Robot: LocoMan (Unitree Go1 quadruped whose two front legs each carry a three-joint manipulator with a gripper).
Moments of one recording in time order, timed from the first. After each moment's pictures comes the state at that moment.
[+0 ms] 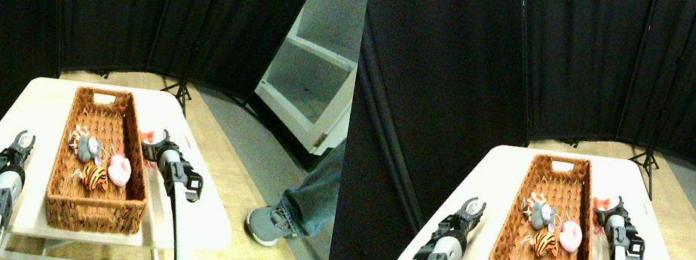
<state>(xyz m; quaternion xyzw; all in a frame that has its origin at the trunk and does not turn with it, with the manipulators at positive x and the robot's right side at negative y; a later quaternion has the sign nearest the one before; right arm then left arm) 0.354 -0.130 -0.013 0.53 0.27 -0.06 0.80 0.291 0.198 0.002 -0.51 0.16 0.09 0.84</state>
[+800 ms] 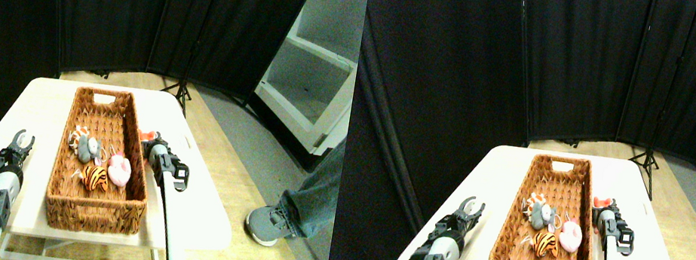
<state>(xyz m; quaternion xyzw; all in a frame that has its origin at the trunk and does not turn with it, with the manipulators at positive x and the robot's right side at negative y) 0.372 -0.121 -0.033 0.59 0.28 -0.11 0.75 0.287 0.199 0.006 -0.50 0.16 0.09 0.85</state>
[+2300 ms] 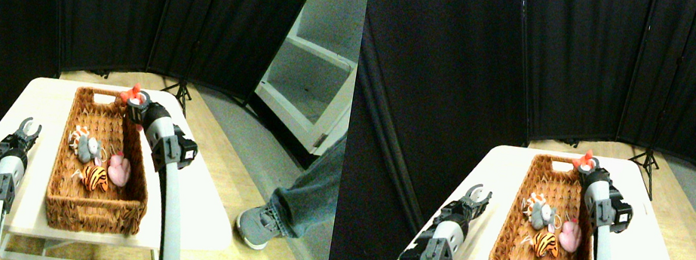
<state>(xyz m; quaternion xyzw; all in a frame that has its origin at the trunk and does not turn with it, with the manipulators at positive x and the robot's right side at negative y) 0.342 -0.048 0.085 0.54 0.24 0.07 0.80 0.302 0.187 0.024 -0.50 0.17 0.04 0.85</state>
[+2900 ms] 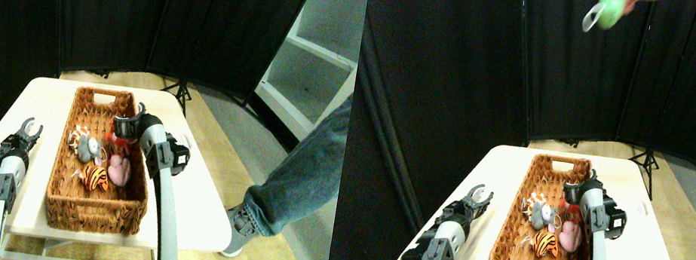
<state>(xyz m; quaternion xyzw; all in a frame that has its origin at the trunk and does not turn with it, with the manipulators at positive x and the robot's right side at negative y) 0.337 -0.047 0.059 0.57 0.31 0.06 0.76 0.302 0.185 0.022 -0.50 0.17 0.03 0.85</state>
